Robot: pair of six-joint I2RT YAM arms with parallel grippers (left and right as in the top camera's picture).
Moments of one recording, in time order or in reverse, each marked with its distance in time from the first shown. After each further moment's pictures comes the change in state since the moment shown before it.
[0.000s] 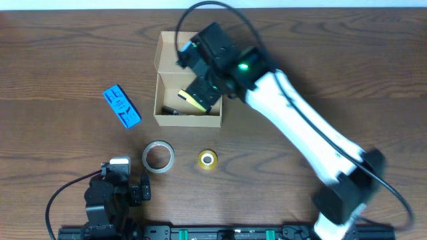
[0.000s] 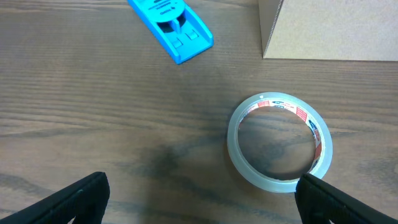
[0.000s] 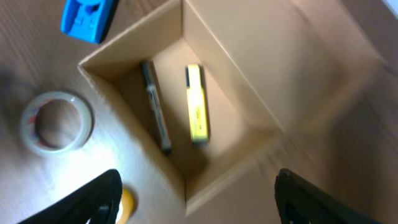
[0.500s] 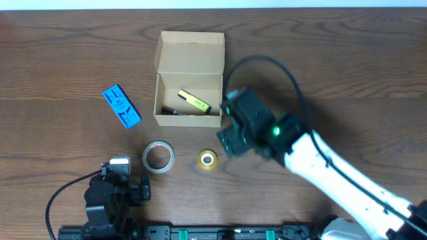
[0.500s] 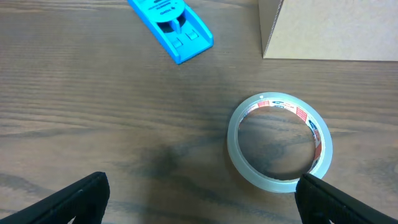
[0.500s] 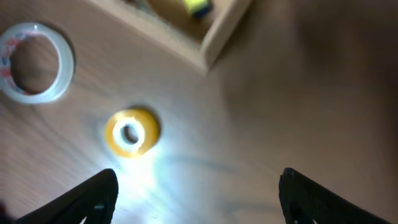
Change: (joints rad) left arm 0.000 0.000 0.000 0.000 0.000 0.000; right arm 0.076 -0.442 -0.797 0.252 0.063 0.484
